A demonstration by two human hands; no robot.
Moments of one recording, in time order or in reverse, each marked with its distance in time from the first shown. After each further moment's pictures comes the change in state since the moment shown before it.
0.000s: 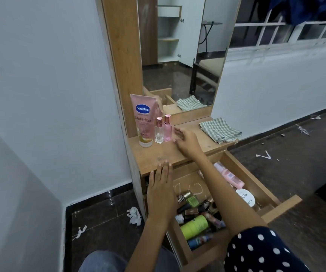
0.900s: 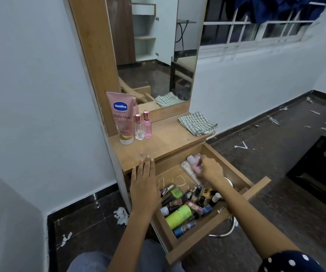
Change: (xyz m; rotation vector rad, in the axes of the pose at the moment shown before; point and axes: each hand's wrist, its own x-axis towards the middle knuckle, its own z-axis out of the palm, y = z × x) left_hand -0.003 -0.002 -0.011 0.013 -0.025 0.029; right_hand -0.107 0.083 -0.072 -0.763 -0.019 0.395
